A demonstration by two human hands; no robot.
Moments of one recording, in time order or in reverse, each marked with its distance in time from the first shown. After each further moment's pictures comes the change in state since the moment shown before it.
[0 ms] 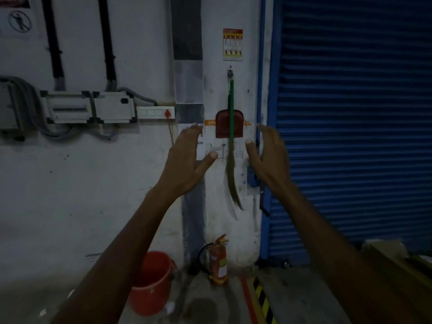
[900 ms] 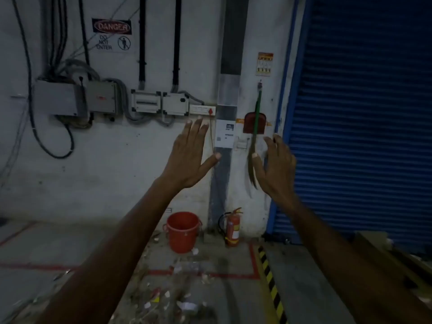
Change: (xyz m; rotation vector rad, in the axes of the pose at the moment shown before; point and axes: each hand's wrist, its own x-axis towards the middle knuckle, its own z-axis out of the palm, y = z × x) left_hand -0.192 0.306 -0.355 0.361 -0.145 -0.156; right_hand -0.205 -0.336 -0.290 -0.148 -0.092 -0.045
